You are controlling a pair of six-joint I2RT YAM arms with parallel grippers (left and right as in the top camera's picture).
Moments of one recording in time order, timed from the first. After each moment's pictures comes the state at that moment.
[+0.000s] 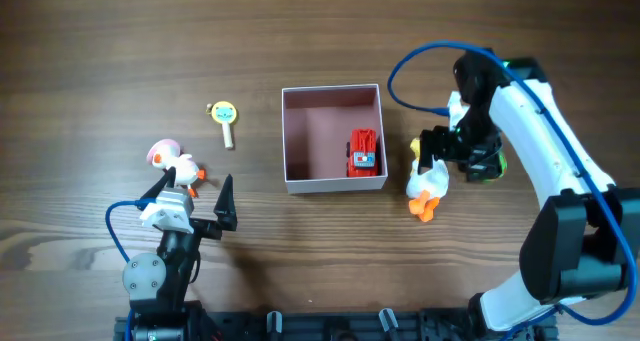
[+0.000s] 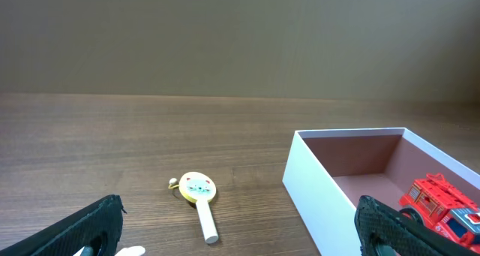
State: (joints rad) left arm 0.06 0.01 0.01 -0.05 0.25 -0.10; right arm 0.10 1.76 1.32 -1.33 -0.14 0.18
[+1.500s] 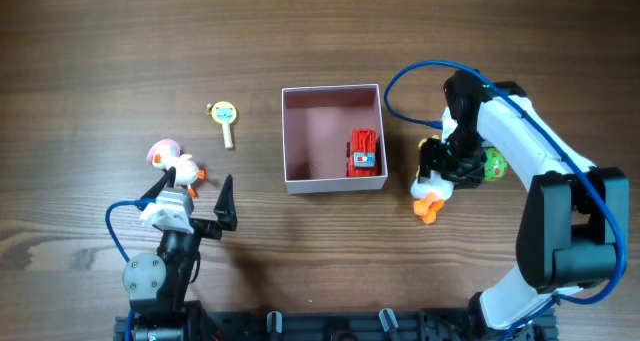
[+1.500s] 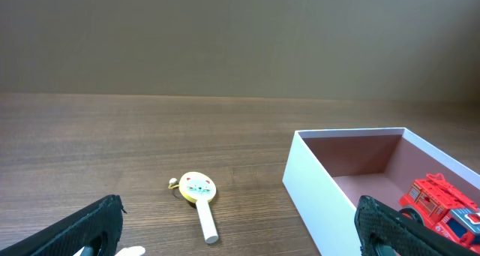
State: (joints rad) left arm 0.06 0.01 0.01 -0.05 0.25 -0.10; right arm 0.10 1.81 1.17 -1.11 -0.13 0.24
